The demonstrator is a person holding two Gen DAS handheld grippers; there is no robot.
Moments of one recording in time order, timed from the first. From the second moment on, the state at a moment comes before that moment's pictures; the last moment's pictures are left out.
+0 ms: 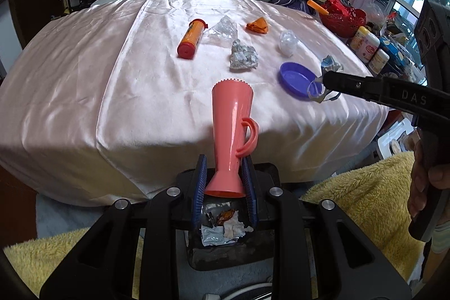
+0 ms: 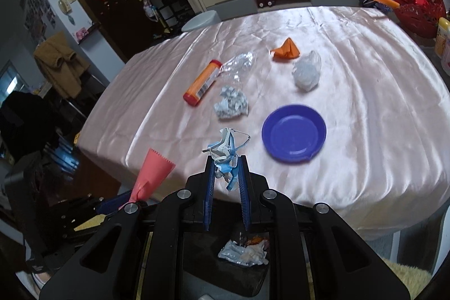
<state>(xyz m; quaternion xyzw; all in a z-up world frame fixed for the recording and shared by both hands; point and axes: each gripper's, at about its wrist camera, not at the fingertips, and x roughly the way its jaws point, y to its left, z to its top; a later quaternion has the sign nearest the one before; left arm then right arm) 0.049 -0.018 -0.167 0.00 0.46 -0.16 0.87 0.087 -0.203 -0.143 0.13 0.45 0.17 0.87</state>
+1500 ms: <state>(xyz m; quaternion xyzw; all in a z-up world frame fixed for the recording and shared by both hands) 0.027 -0.012 -0.271 0.01 0.55 -0.17 0.82 0.040 -0.204 -0.244 0.18 0.51 0.15 0.83</state>
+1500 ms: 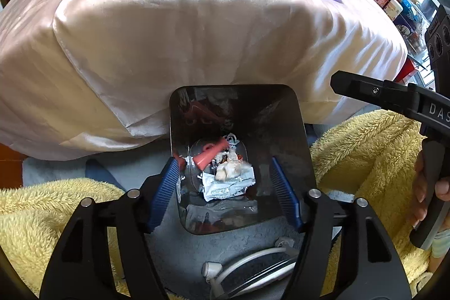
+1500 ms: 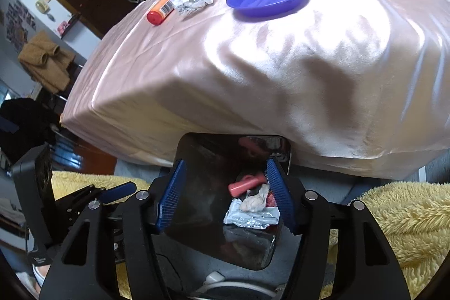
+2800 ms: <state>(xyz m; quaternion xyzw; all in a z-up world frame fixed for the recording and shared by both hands) 0.166 -0.028 -0.167 0.03 0.49 -0.16 0.86 0.157 -0.209 -0.197 0.01 0.47 0.05 0.88</state>
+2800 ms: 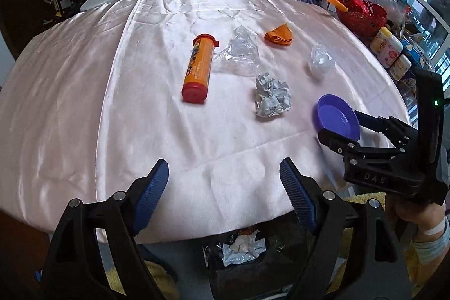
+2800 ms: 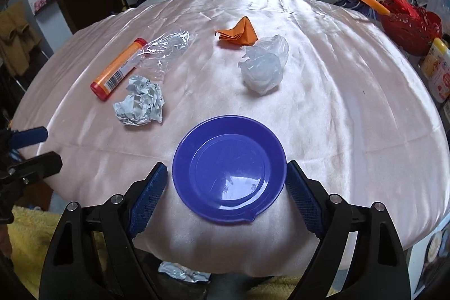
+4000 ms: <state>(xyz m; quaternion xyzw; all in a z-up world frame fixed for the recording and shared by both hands) 0.192 -0.077 -0.175 0.05 0.47 -0.20 0.86 0.148 -0.255 -0.187 0.12 0.45 0.08 0.88</state>
